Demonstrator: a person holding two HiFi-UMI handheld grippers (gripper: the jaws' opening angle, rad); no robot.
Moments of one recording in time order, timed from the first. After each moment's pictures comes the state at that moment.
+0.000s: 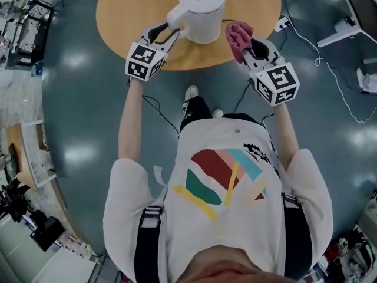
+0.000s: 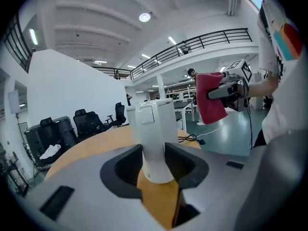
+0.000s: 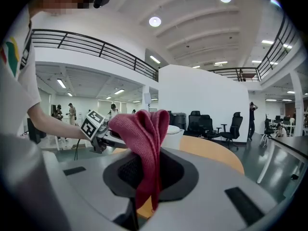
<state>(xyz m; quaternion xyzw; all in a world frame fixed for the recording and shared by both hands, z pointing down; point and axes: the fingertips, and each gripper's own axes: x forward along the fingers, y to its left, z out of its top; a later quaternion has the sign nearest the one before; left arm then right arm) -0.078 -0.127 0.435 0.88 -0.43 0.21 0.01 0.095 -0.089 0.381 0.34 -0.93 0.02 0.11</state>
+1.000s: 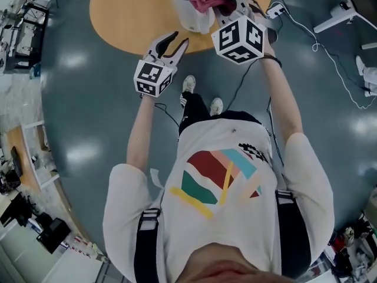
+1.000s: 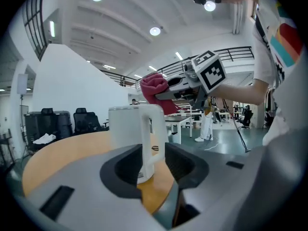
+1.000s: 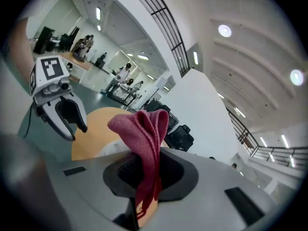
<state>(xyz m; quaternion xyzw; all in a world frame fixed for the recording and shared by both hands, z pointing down) -0.016 -0.027 0.451 0.89 -0.43 0.11 0.03 0.053 -0.110 0.342 0.37 -0.83 -0.29 0.31</state>
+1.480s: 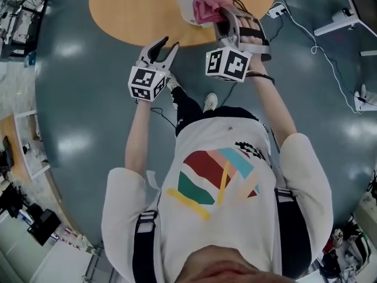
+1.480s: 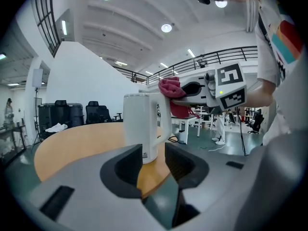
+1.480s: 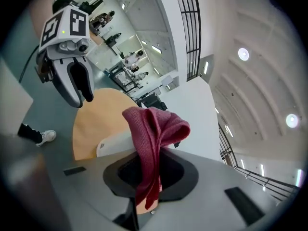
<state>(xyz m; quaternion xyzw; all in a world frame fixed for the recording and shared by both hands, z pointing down) -0.058 0.004 0.479 0.86 -0.49 0.11 0.08 0.042 -0.070 0.390 0.40 -0.74 -0.40 0.38</state>
